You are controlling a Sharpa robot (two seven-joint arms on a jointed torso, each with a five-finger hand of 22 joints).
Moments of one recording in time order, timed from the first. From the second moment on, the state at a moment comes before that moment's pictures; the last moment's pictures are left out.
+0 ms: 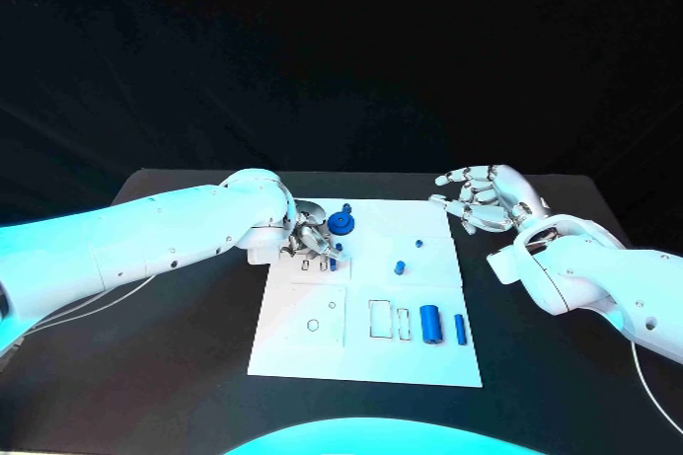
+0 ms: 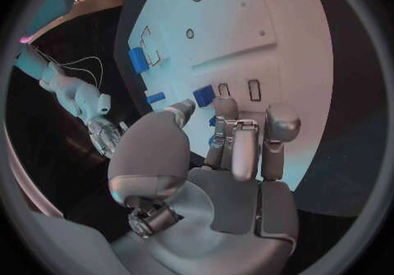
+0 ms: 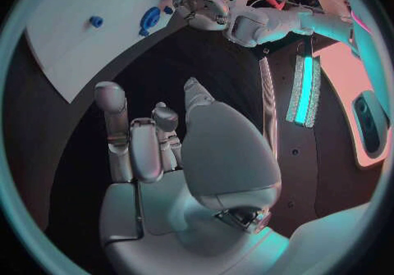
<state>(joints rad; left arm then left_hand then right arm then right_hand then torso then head) 1.22 -0.72 -0.02 1.38 -1.07 0.28 -0.51 1.08 -0.11 0.35 0.29 0.14 0.81 0.09 0.72 0.79 1.04 0.02 1.05 0.74 1.47 -0.03 1.46 1.31 0.12 1.21 0.08 1.30 1.04 1.17 -0.82 -0.08 1.53 -0.77 -0.60 0.18 1.39 -0.09 0.04 0.29 0.16 0.81 0.18 0.21 0.32 1.13 0.09 1.15 1.04 1.46 0.01 1.35 1.17 0.14 1.23 0.11 0.80 1.08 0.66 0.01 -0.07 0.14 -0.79</state>
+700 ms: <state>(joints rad) 1.22 -0.72 -0.02 1.38 -1.02 0.29 -0.51 1.25 -0.11 0.54 0.28 0.14 0.81 0.08 0.70 0.82 1.05 0.01 1.05 0.75 1.47 -0.04 1.46 1.31 0.12 1.21 0.08 1.31 1.05 1.17 -0.82 -0.08 1.53 -0.77 -0.60 0.17 1.39 -0.09 0.04 0.29 0.16 0.81 0.18 0.21 0.32 1.13 0.09 1.15 1.04 1.46 0.01 1.35 1.17 0.14 1.23 0.11 0.80 1.07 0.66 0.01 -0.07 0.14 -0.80</state>
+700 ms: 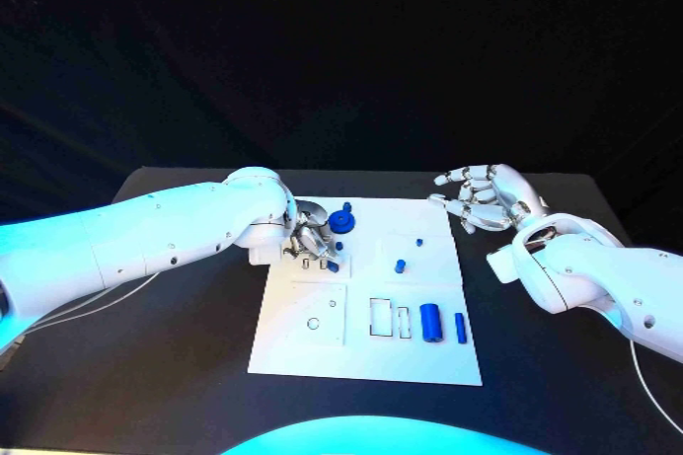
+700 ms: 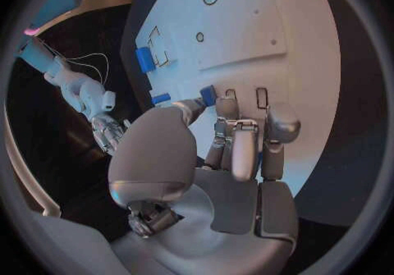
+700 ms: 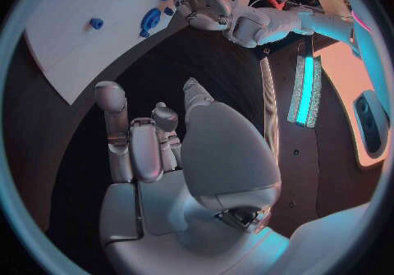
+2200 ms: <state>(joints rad) 1.22 -0.76 -0.01 1.42 -1.09 0.23 -0.51 1.23 -0.23 0.71 0.31 0.14 0.82 0.08 0.72 0.90 1.12 0.01 1.05 0.78 1.47 -0.04 1.48 1.31 0.12 1.24 0.06 1.35 1.12 1.17 -0.82 -0.08 1.53 -0.77 -0.60 0.17 1.39 -0.09 0.04 0.29 0.16 0.81 0.18 0.21 0.32 1.13 0.09 1.15 1.04 1.46 0.01 1.34 1.16 0.14 1.23 0.12 0.78 1.06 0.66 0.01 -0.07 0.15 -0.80</state>
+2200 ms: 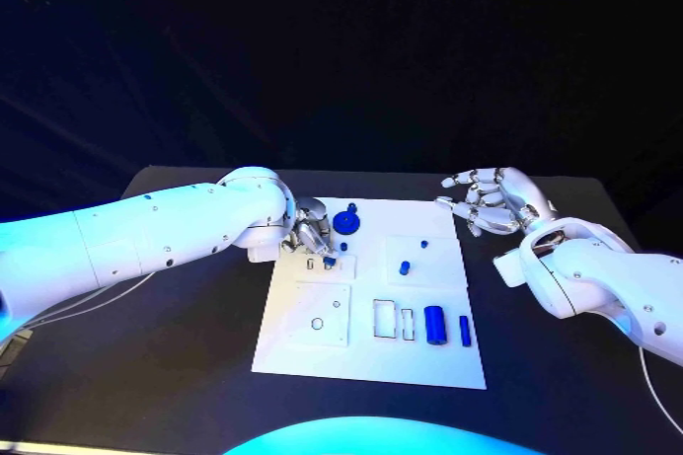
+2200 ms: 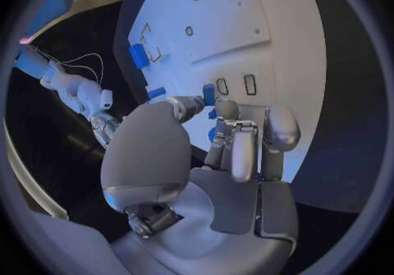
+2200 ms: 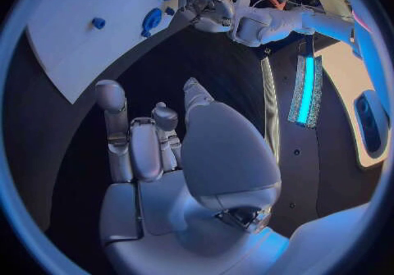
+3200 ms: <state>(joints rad) 1.22 -0.73 -0.01 1.40 -1.16 0.26 -0.52 1.23 -0.24 0.71 0.31 0.15 0.83 0.08 0.72 0.90 1.14 0.00 1.06 0.79 1.47 -0.05 1.48 1.31 0.12 1.25 0.06 1.36 1.13 1.16 -0.82 -0.08 1.53 -0.77 -0.60 0.17 1.39 -0.08 0.04 0.29 0.16 0.81 0.18 0.22 0.32 1.13 0.09 1.15 1.04 1.46 0.01 1.34 1.16 0.14 1.23 0.12 0.78 1.06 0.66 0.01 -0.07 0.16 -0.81</state>
